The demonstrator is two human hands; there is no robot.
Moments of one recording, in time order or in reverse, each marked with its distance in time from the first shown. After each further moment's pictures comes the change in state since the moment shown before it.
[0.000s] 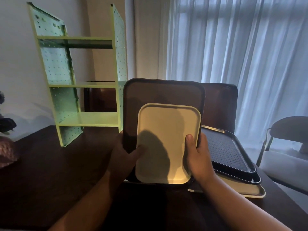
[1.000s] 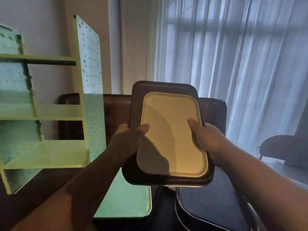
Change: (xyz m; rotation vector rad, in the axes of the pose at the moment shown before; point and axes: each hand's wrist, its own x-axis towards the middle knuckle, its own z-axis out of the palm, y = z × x) left_hand 0.171 0.106 0.091 0.223 -0.101 -0.299; right_hand 0.212 -0.084 -0.048 -0.274 -0.141 0.355
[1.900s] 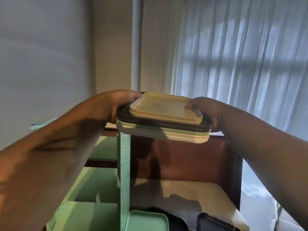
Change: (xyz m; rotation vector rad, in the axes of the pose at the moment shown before) left_hand 0.112 0.370 -0.232 -0.046 -0.372 -0.186; right_hand 0.048 -0.412 -0.064 0.179 -0.328 0.075
